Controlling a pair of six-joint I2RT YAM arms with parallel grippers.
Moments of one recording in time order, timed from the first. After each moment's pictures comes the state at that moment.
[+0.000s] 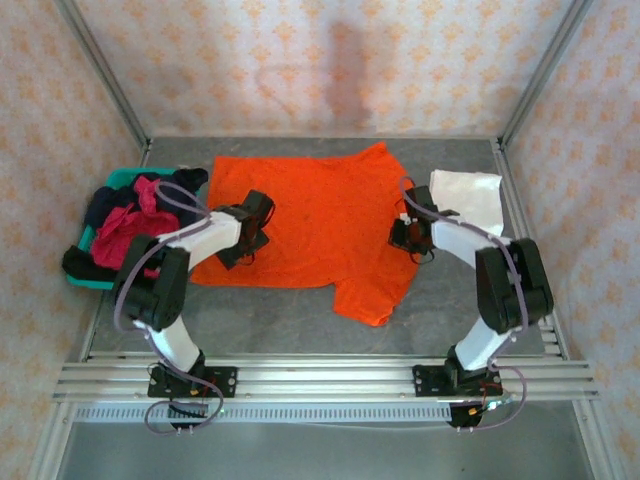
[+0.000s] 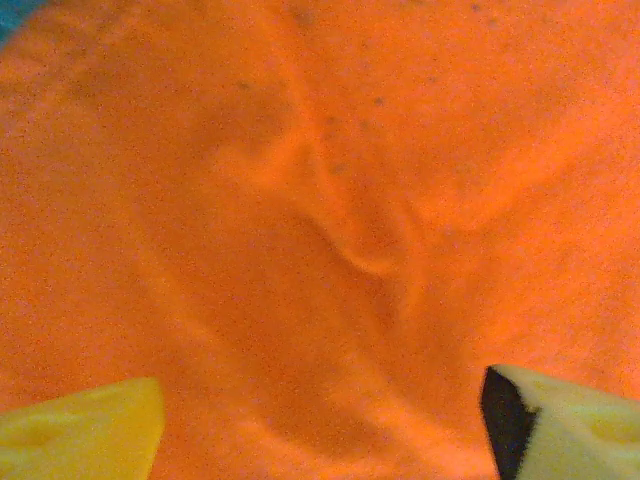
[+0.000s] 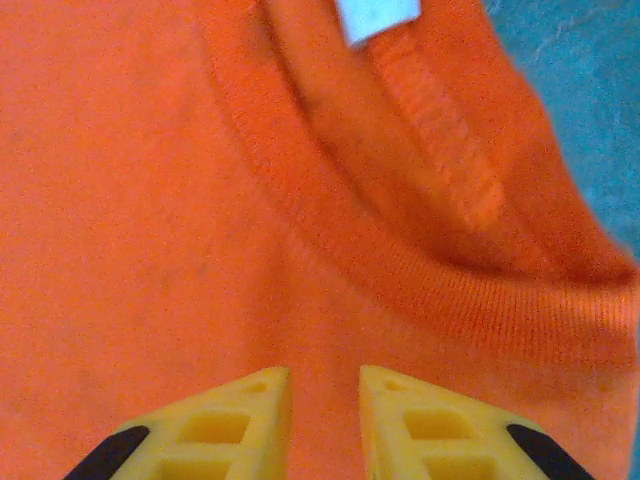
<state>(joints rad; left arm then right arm) -0.33 1.74 1.08 -0.70 -0.32 -1.10 0.24 1.68 0.98 -0.43 -0.09 0.56</state>
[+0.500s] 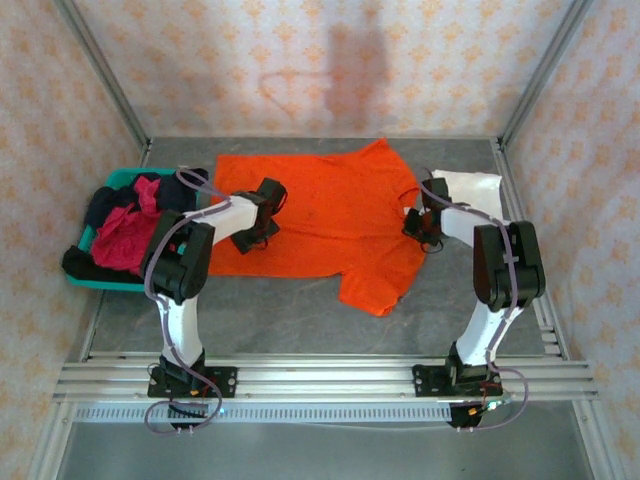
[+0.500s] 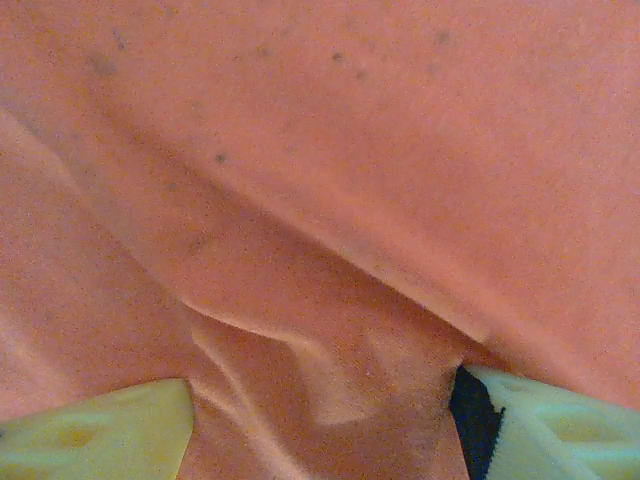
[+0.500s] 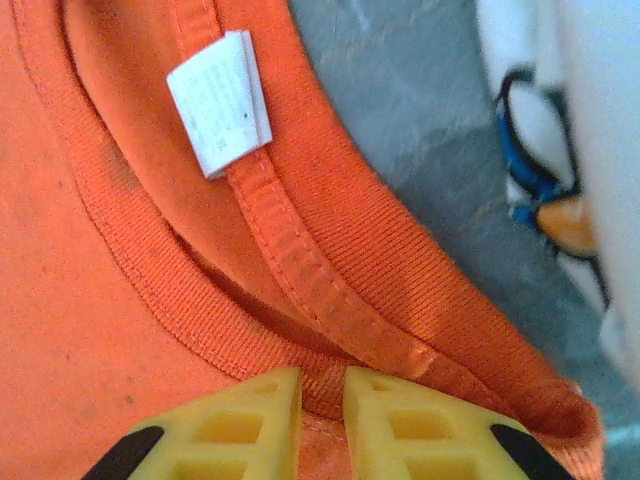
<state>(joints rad) -0.33 1.98 1.31 -0.70 -0.31 -1.09 0.10 1.82 1.06 -0.37 -0.13 0.53</state>
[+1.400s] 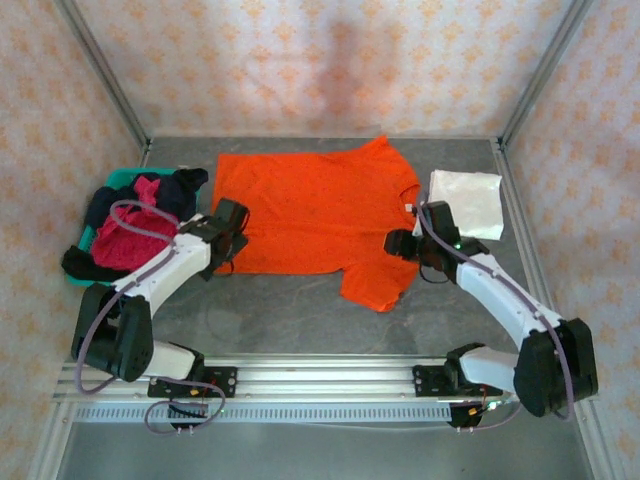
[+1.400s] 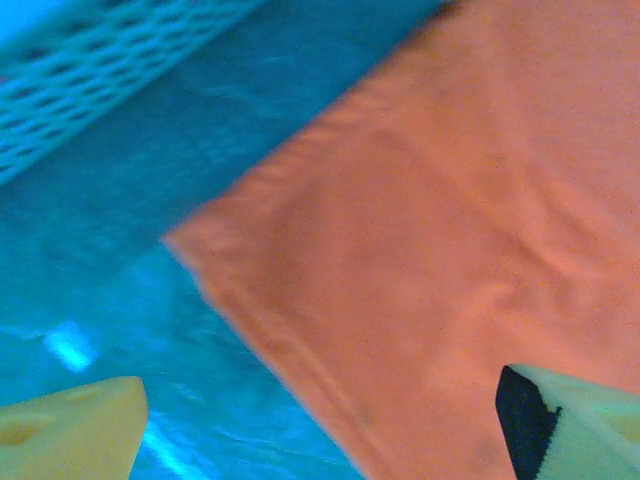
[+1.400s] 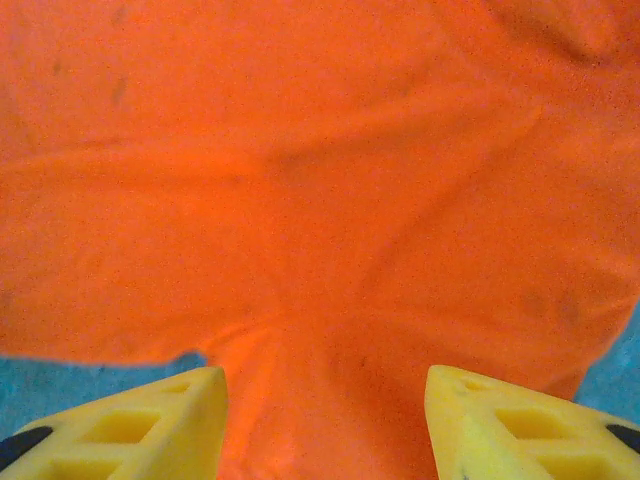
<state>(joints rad) -0.24 1.38 0.86 -0.75 -0.38 -1.16 0.33 1.17 0.77 -0.50 -0.16 0.52</state>
